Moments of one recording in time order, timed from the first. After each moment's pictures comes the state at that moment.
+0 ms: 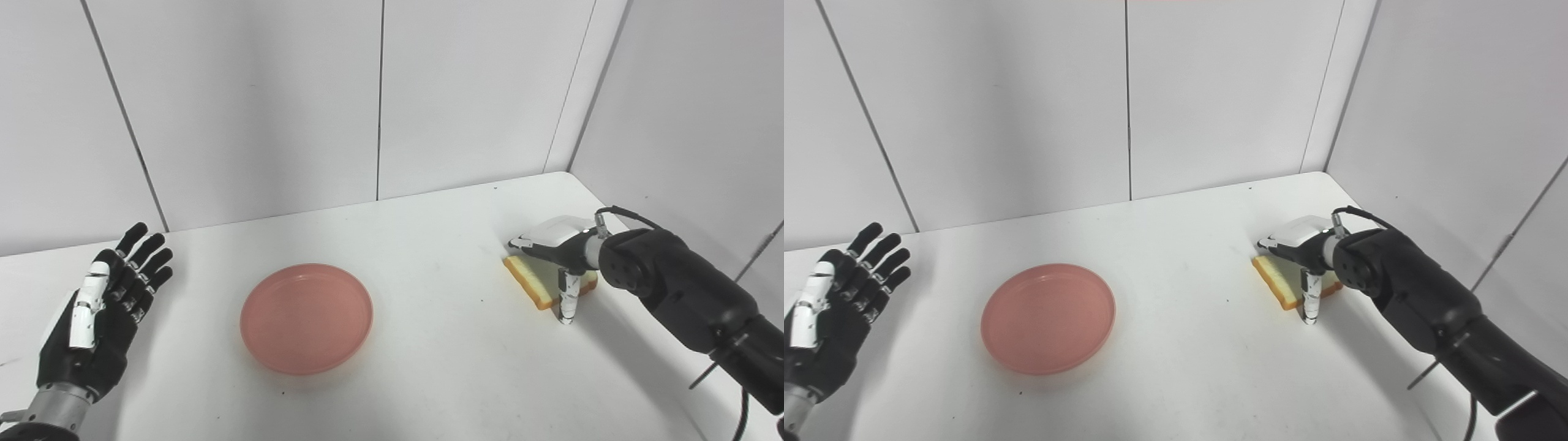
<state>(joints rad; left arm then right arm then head) -0.34 0.16 0.08 -0.09 -0.35 0.33 -0.25 -0.50 -0.92 0.29 0.14 -0.82 0.15 0.76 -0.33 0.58</state>
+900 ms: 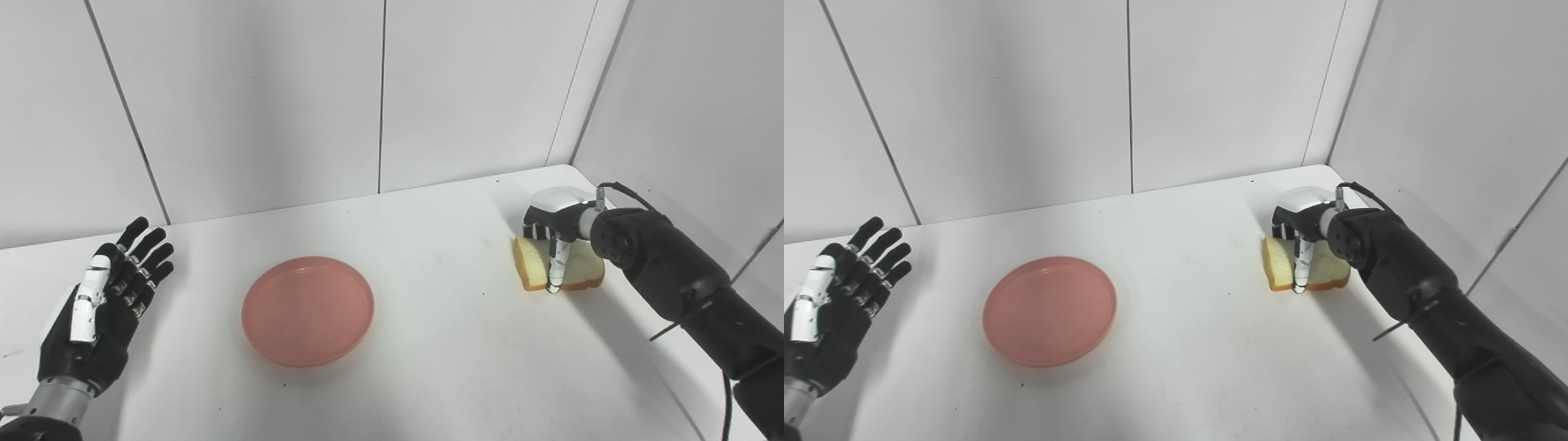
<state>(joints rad) -0.34 0.15 0.08 -0.12 -0.35 0.36 -0.24 -0.59 -0.87 0.29 0.37 -0.77 0.11 0.56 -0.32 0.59</state>
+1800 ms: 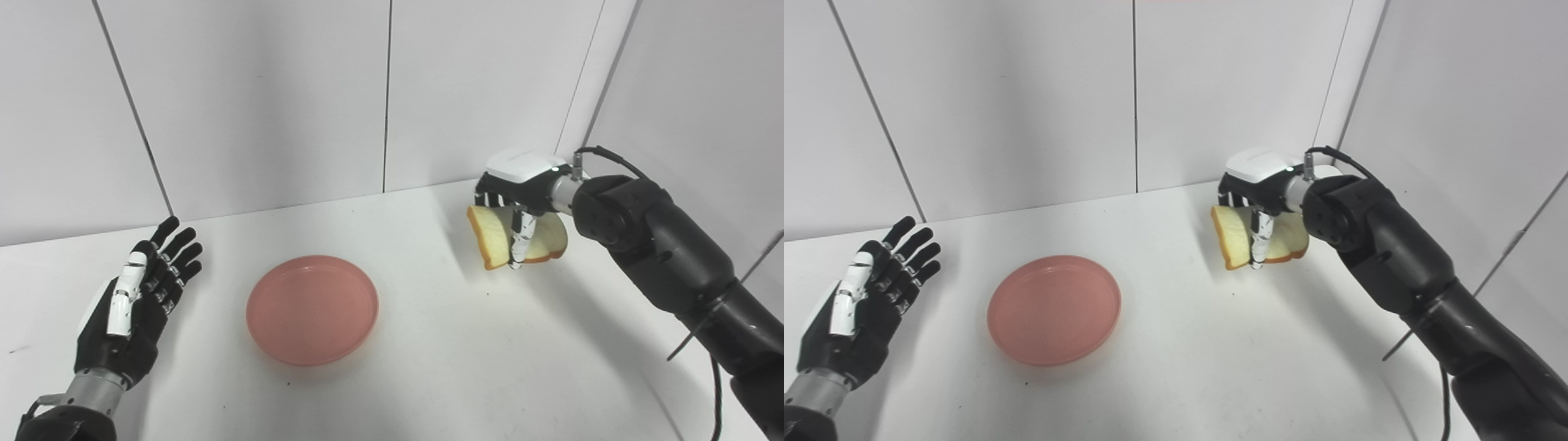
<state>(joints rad) -0.34 0.11 0.04 -0.12 -0.30 0.36 -0.21 -0.66 -0.82 0.26 -0.09 -0.76 0.19 0.75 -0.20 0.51</state>
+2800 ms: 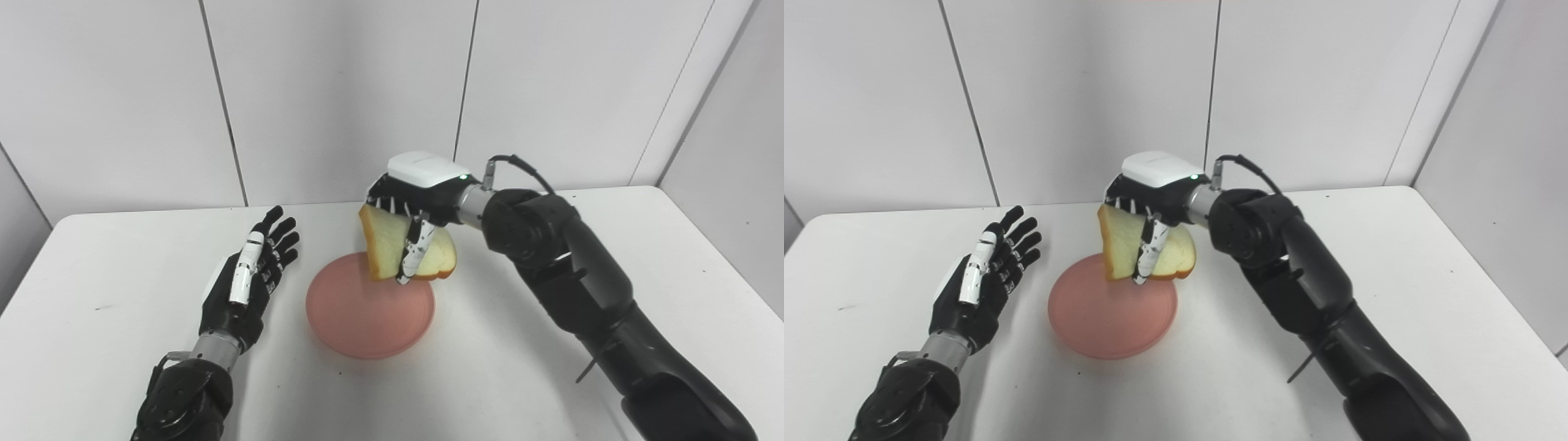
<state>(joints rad) -0.36 -0.02 -0.01 -0.06 -0.17 0.35 -0.14 -0.84 -0.38 0.40 0.03 -0.73 0.17 0.70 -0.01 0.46</state>
